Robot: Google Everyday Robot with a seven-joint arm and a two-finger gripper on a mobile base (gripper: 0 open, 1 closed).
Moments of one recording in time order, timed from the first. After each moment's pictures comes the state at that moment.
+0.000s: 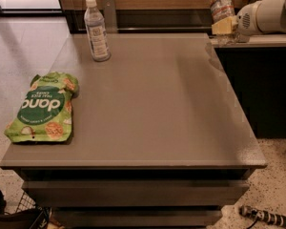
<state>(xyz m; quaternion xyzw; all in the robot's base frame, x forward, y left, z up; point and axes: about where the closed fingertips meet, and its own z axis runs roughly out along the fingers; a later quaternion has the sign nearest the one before) 0.767 -0.271 0.932 -0.18 0.85 0.12 0.48</state>
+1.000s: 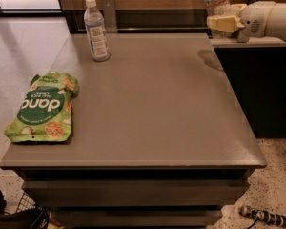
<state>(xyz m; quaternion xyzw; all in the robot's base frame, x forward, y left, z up) 0.763 -0.249 0.964 -0.36 0.68 0.22 0.60</state>
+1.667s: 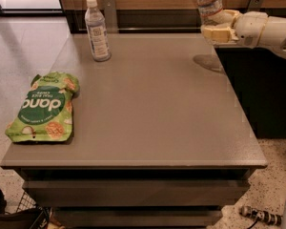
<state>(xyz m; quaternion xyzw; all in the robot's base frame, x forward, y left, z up) 0.756 -0.230 0.950 -0.44 0.58 0.22 0.65</state>
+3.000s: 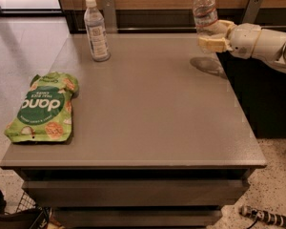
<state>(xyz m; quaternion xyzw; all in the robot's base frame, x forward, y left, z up) 0.745 -0.217 0.925 -0.43 0.57 0.23 0.66</state>
